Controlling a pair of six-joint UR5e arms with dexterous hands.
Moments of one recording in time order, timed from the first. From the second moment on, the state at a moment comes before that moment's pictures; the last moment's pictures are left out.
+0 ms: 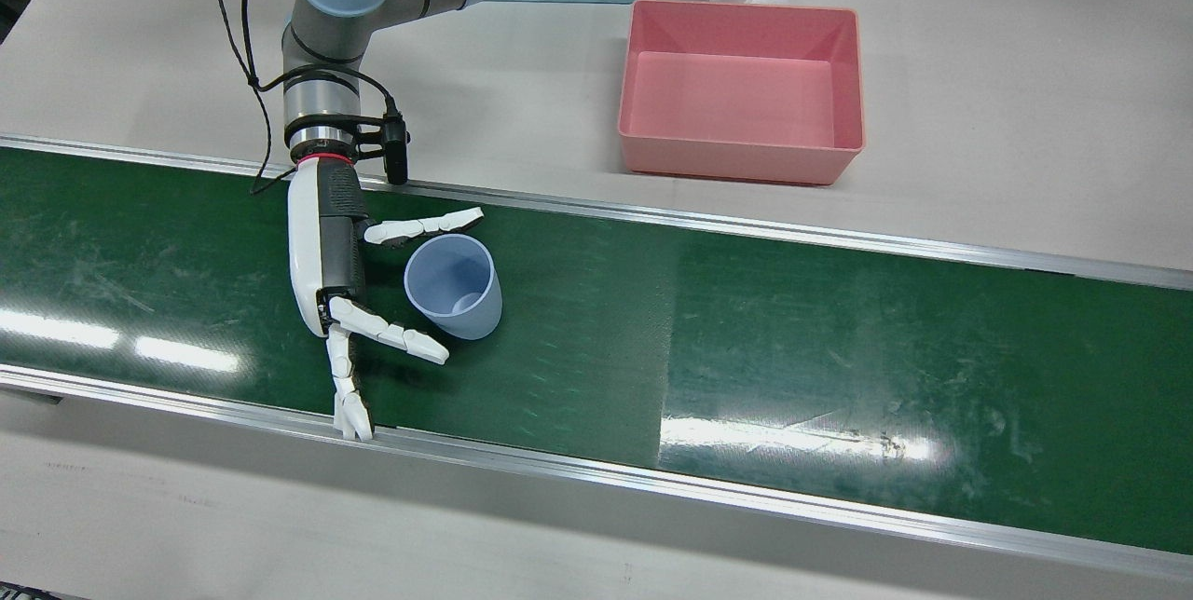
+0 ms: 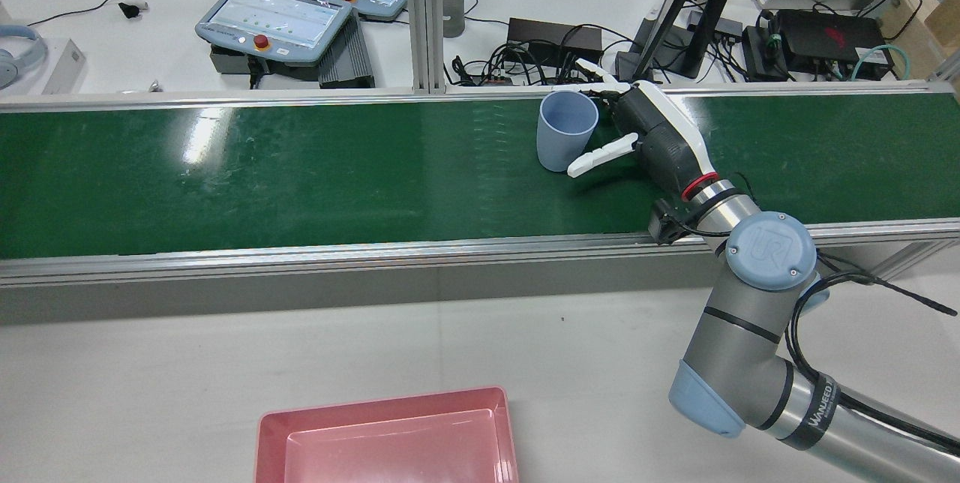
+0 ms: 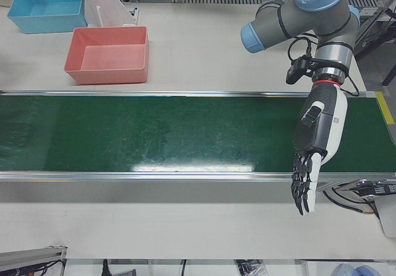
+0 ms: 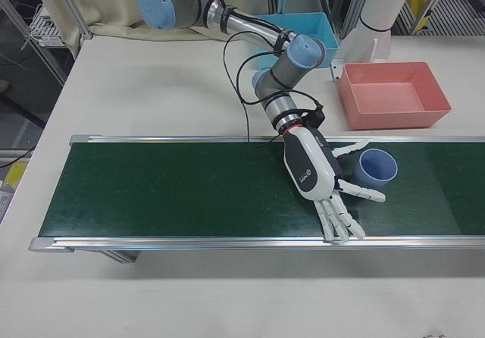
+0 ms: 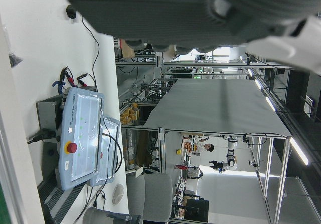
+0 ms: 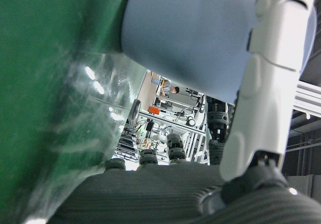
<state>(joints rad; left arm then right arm) -1.45 -1.85 -1.63 0.28 1.81 -0.01 0.72 -1.17 1.79 -3.48 -1.00 -0.47</state>
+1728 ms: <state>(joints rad) -1.45 -1.85 -1.64 0.28 1.81 -0.01 0.71 -1.17 1.93 -3.47 -0.99 -0.46</state>
